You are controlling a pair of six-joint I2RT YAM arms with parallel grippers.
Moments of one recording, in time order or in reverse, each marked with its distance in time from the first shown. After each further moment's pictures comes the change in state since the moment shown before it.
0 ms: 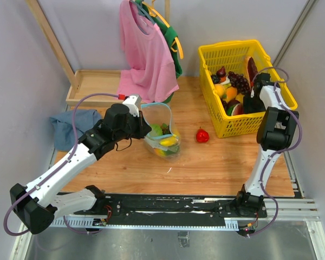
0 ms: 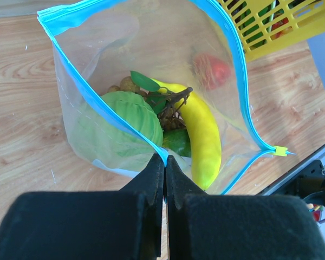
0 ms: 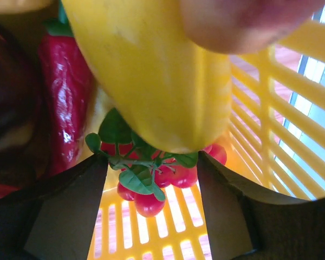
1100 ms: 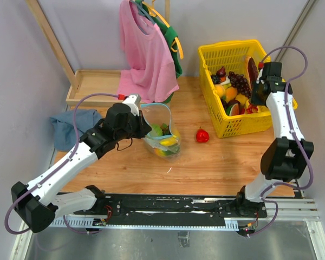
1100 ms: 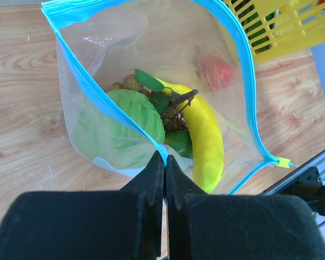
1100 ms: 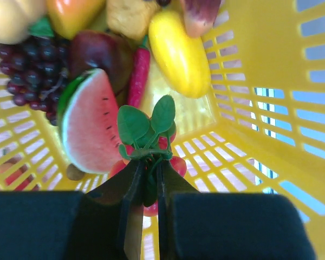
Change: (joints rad) left arm 0.000 0.016 0.007 -0.010 -0.020 -0.043; right arm 0.072 -0.460 -0.168 0.100 -0.041 0.066
